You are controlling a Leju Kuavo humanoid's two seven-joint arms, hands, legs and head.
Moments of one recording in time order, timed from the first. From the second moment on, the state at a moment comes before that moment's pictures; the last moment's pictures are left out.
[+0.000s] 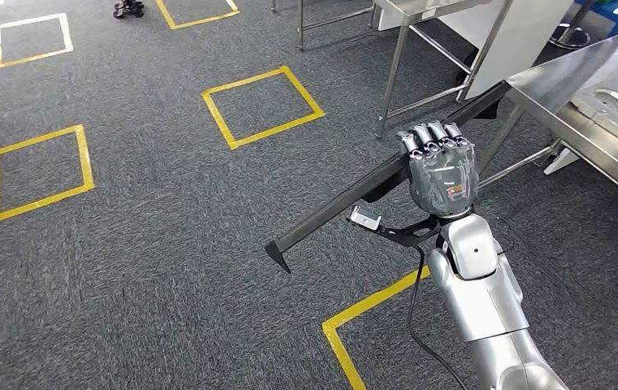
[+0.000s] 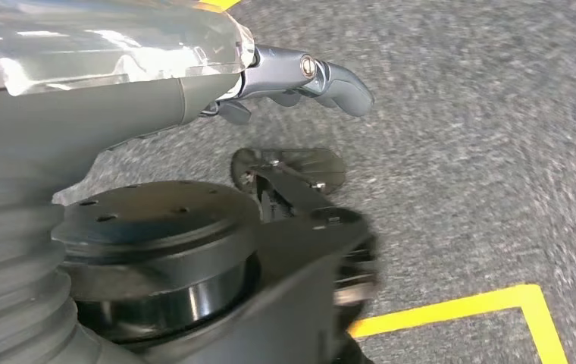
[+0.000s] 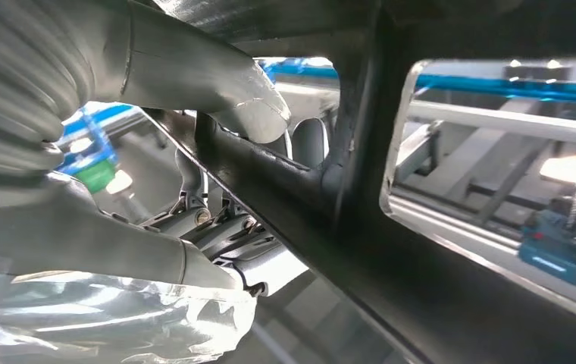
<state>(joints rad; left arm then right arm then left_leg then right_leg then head) -0.05 -0.21 0.80 -0.19 -0.83 0.08 -0.47 -0.43 -0.08 0.10 -1.44 1.50 -0.70 -0.16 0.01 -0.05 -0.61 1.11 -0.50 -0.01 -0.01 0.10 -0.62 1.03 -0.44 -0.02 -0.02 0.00</state>
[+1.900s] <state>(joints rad) -0.04 -0.19 0.83 -0.19 -0.82 0.04 -0.47 -0.50 0.04 0.03 -1.26 1.05 -0.68 -0.37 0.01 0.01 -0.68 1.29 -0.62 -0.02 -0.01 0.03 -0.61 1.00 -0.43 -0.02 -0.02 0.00</state>
